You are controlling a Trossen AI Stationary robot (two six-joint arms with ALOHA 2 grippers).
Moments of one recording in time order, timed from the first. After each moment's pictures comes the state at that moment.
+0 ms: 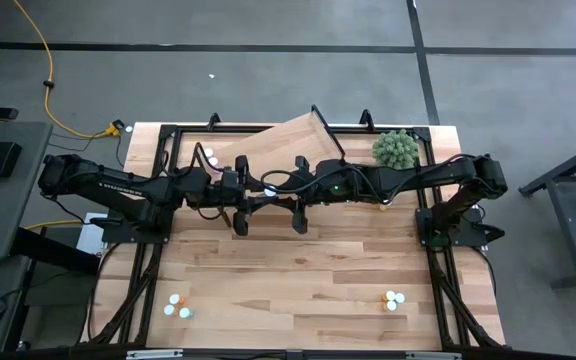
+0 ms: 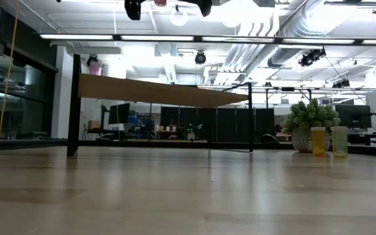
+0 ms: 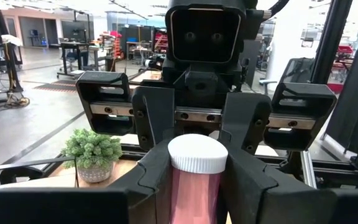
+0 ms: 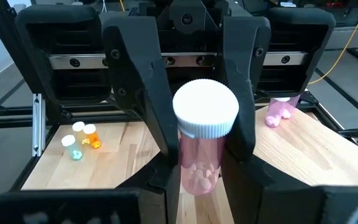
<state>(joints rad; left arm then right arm) 0.03 1.16 0.72 0.48 -0.14 -0.05 0.05 1.60 1.36 -0.04 0.06 0.04</state>
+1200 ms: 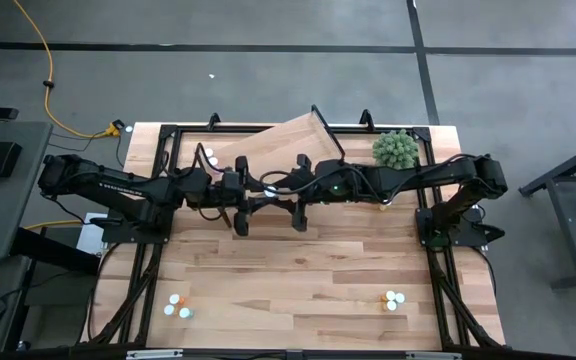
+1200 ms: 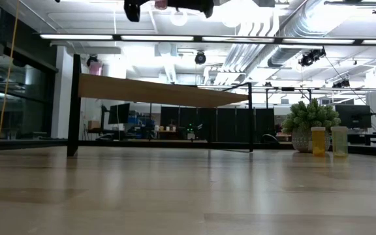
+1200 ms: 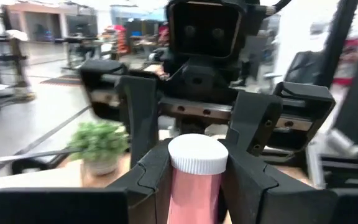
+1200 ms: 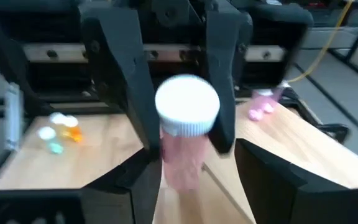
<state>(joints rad) 0.03 1.15 0.72 0.44 -0.17 -0.04 0.05 1.60 1.36 -0.08 0.13 0.00</state>
